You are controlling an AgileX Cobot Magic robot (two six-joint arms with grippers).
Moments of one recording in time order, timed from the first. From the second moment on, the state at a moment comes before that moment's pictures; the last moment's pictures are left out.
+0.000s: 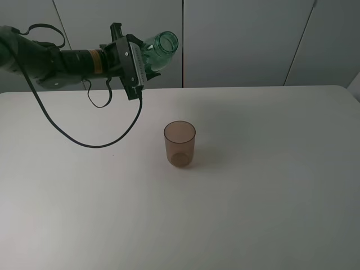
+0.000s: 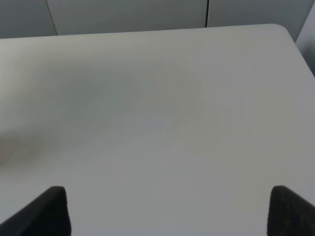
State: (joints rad) left arm -0.30 2.11 -1.28 0.95 -0.72 0.28; right arm -0.04 0.00 -0.50 0.02 1.10 0.01
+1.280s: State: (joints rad) left arm -0.32 2.24 -1.43 1.31 -0.72 0.44; right arm -0.04 0.00 -0.50 0.02 1.10 0.01
